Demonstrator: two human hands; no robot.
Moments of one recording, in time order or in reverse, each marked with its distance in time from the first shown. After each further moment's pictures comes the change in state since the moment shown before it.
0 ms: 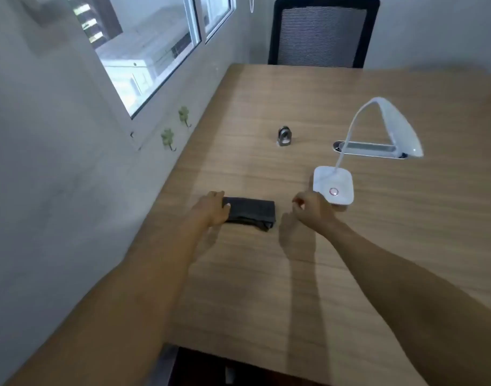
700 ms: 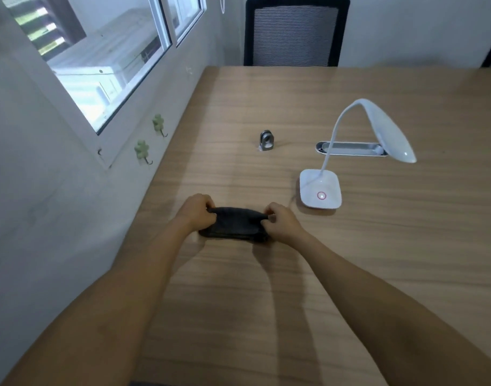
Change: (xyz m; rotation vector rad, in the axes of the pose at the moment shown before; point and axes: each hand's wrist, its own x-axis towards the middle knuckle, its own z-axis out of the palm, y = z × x) left_hand 0.030 -0.004 -0.014 -0.178 0.150 0.075; right_hand 0.007 -0.027 0.038 0.310 -0.124 0.182
